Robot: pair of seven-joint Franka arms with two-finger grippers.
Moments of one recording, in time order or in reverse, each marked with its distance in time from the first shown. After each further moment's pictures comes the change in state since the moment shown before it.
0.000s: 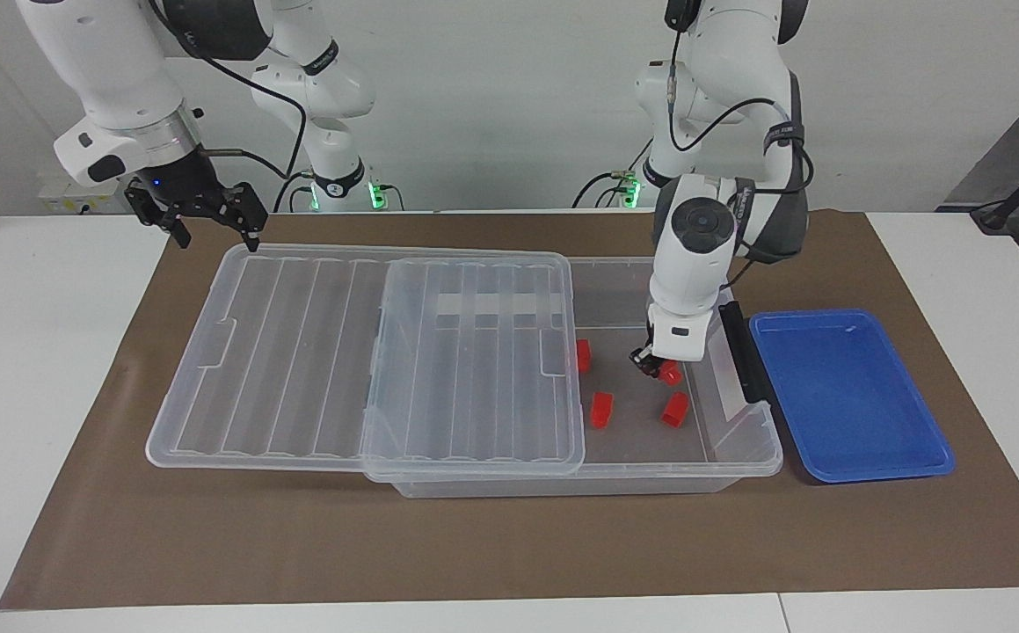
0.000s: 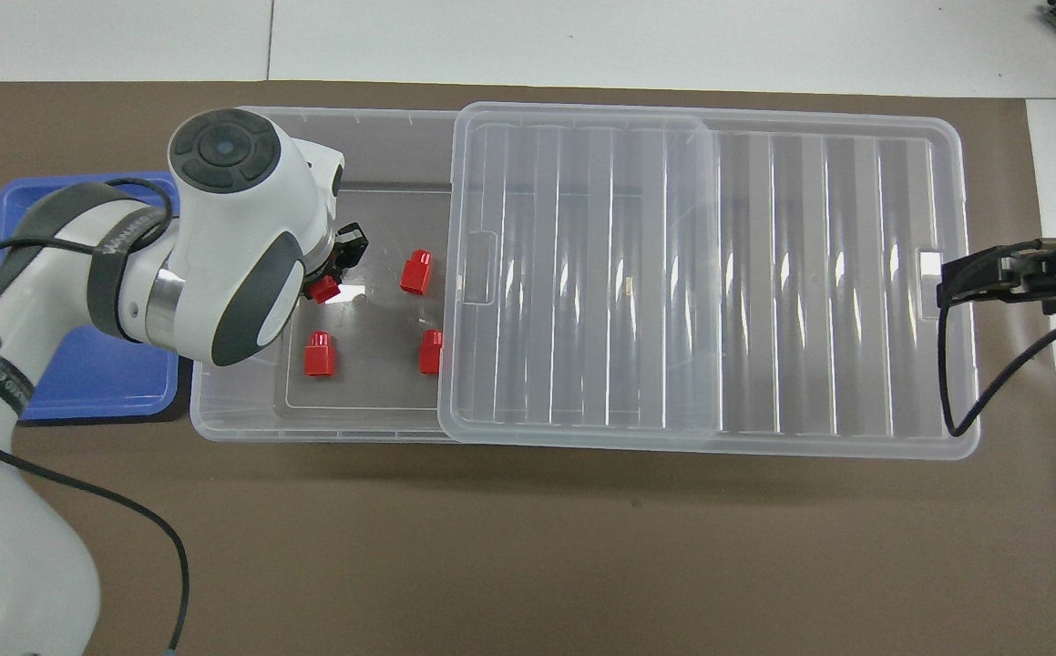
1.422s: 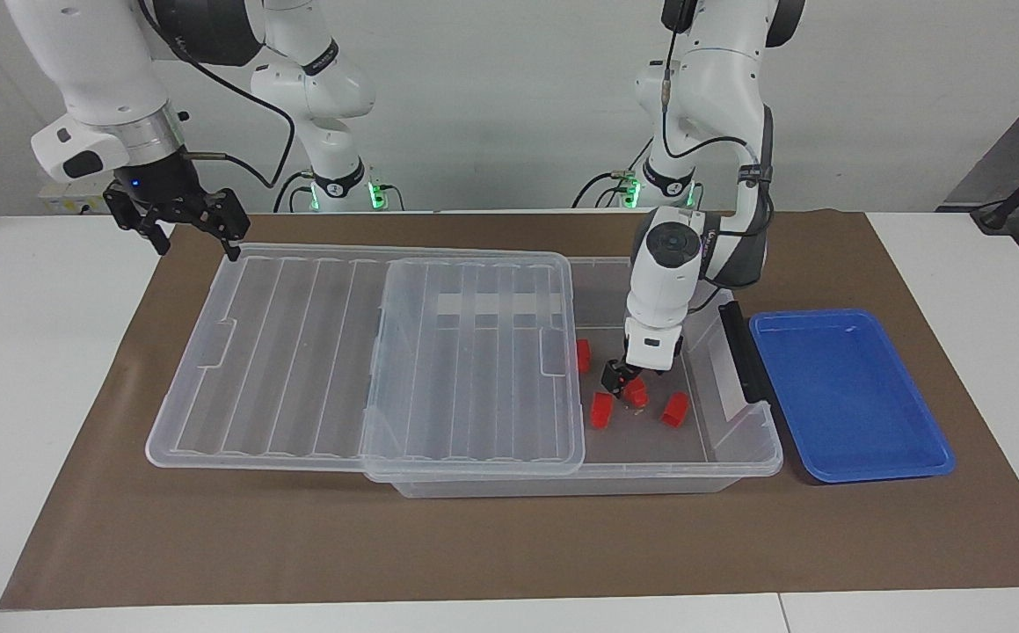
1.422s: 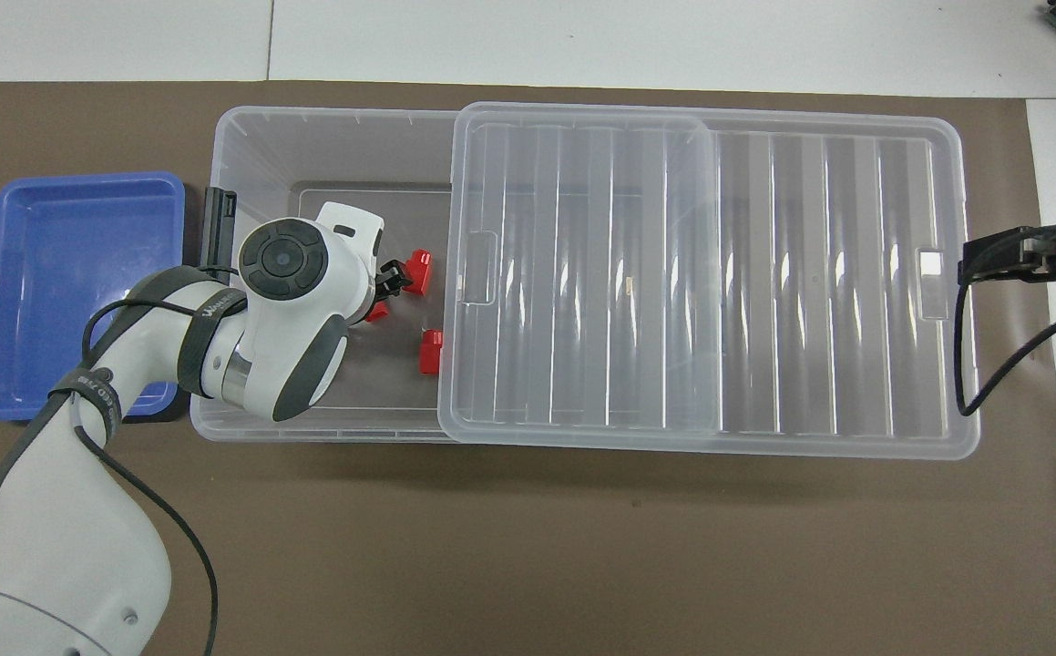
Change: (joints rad) left arm -0.032 0.039 -0.007 -0.307 -0.001 0.496 -0.014; right arm -0.016 0.001 0.003 -0.003 -0.033 0.063 0.000
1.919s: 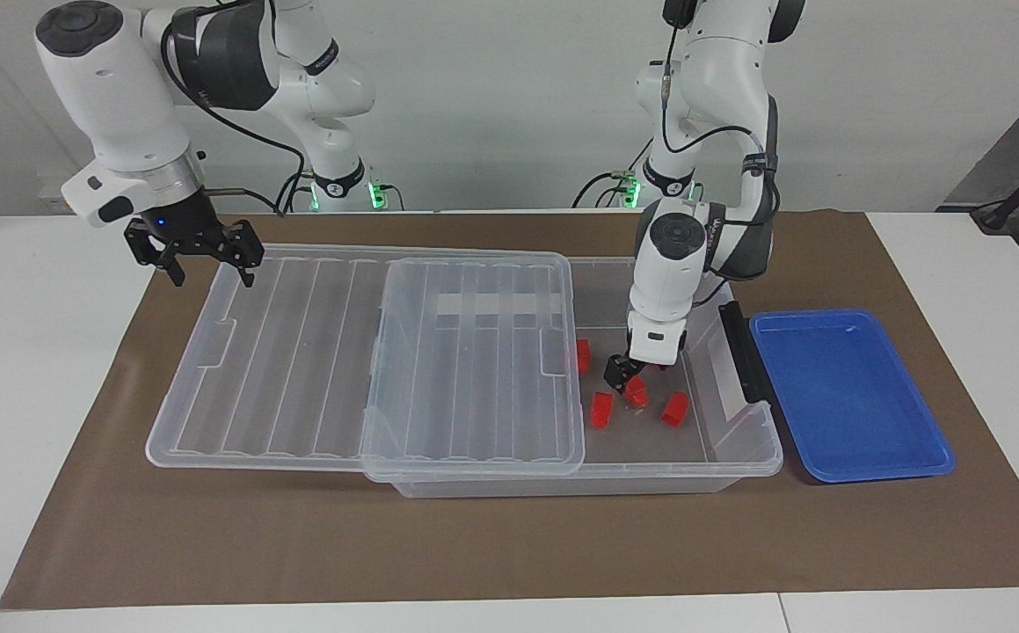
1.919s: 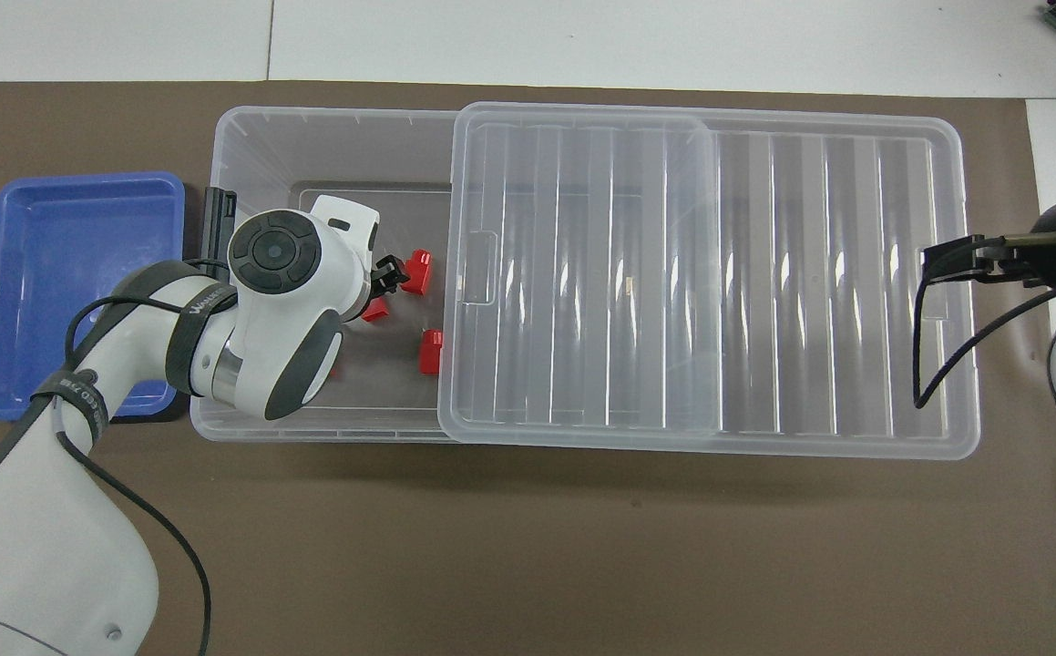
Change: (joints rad) left arm 0.001 -0.028 0.001 0.010 0.000 -0.043 0.000; right arm 0.048 0.000 -0.040 -0.071 -0.001 0.098 -0.012
